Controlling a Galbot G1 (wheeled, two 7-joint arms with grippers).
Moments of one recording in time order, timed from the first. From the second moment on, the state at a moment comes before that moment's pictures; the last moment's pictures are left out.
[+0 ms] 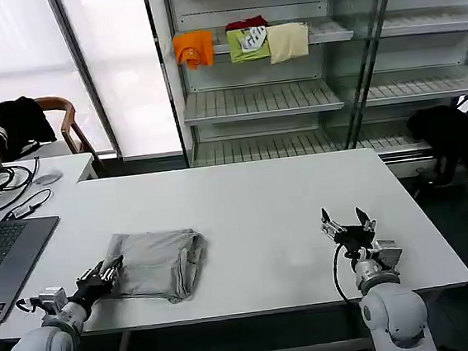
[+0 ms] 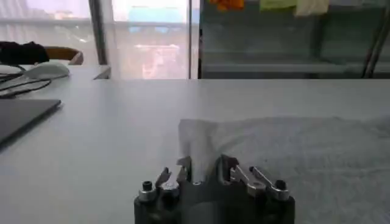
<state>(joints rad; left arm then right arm) 1.21 -1.17 -0.78 -1.70 -0.36 0.49 0.31 -1.17 1.47 0.57 1.99 0.22 -0.46 0.07</state>
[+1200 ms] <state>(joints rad) 1.13 -0.92 -0.98 -1.85 0.14 0.36 0.35 -1.18 1.47 0.56 1.92 0.22 -0.40 0.08</state>
